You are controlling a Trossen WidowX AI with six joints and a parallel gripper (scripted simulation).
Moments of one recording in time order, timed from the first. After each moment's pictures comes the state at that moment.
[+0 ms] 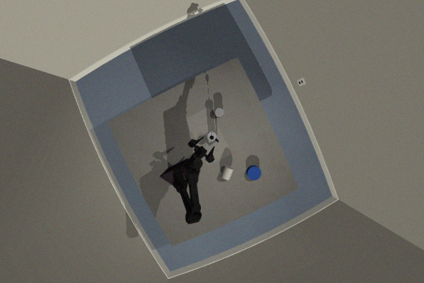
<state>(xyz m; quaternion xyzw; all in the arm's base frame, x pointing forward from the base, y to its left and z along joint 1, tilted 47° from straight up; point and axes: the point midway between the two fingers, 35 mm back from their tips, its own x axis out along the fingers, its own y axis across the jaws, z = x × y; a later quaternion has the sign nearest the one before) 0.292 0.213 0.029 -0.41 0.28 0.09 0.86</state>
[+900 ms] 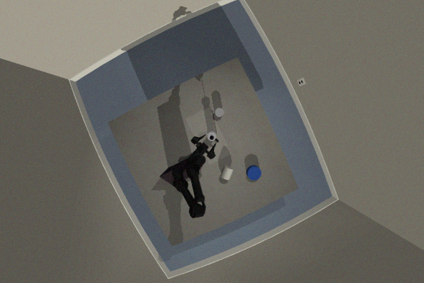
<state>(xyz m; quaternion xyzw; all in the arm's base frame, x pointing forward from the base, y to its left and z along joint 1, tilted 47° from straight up) 0.309 0.169 -0.020 -0.42 0.28 0.08 0.86</state>
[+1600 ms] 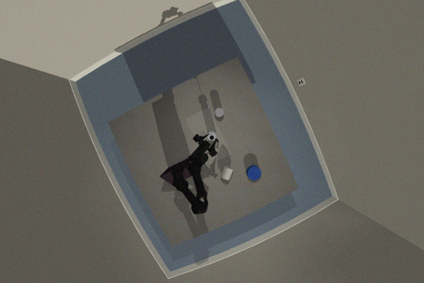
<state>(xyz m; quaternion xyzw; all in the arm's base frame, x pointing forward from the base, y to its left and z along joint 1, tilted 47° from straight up) 0.327 0.165 -0.034 -0.42 0.28 0.08 0.86</state>
